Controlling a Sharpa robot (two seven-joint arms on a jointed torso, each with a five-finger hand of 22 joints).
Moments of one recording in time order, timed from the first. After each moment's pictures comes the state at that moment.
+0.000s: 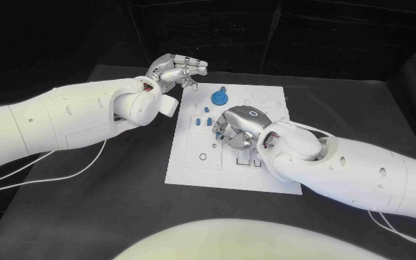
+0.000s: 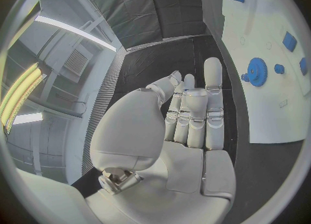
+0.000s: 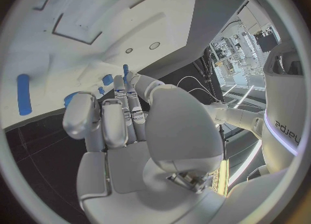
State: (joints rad) left arm 1.24 -0.84 -0.12 1.43 -0.06 -0.28 0.36; left_hand 1.33 -0.06 0.40 -0.06 0.05 1.05 0.15 0.12 0.08 1.17 0.08 0.22 0.14 1.30 0.00 1.11 0.82 0.17 1.24 0.10 0.61 0.72; right arm 1.06 -0.61 -0.07 1.63 -1.68 -0.35 -0.22; right_hand 1.39 -0.10 0.53 -0.03 0.09 1.11 0.14 0.11 0.08 1.15 0.07 0.25 0.09 1.47 -0.01 1.32 1.19 0.10 1.36 0.09 1.32 1.09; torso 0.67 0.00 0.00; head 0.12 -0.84
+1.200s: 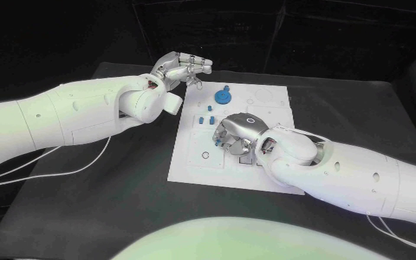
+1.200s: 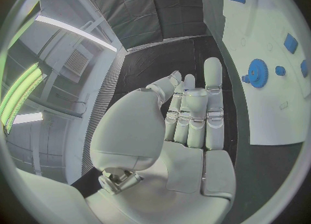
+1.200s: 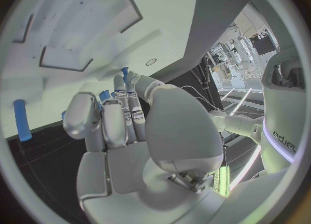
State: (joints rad) left arm 1.24 -0.83 -0.12 1.43 -0.06 -0.28 0.36; left_hand 1.33 -0.06 0.40 -0.06 0.05 1.05 0.15 0.12 0.08 1.16 0.08 0.22 0.14 1.30 0.00 1.11 0.82 0.17 1.24 0.10 0.60 0.72; right arm 1.05 -0.58 -0.10 1.59 -1.70 -0.31 -0.21; right_hand 1.39 -0.10 0.53 -0.03 0.09 1.11 0.14 0.11 0.08 1.15 0.07 0.25 0.09 1.47 -0.01 1.32 1.19 0.10 1.36 0.09 1.32 1.10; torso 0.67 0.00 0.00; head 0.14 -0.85
